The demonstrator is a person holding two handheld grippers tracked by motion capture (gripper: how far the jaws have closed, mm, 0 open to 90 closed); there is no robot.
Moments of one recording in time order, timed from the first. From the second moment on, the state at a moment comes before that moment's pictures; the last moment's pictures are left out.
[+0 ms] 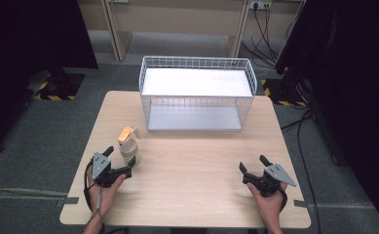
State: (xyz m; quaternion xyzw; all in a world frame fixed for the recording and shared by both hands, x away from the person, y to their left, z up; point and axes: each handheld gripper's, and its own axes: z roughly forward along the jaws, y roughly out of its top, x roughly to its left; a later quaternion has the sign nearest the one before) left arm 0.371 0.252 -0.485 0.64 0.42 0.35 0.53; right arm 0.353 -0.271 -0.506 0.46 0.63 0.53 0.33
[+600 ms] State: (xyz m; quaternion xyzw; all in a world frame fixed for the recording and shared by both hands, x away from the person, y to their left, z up) left arm 0.393 0.243 -0.487 0.65 0.42 0.35 0.53; right arm 0.353 -0.270 -0.506 0.46 0.63 0.53 0.33
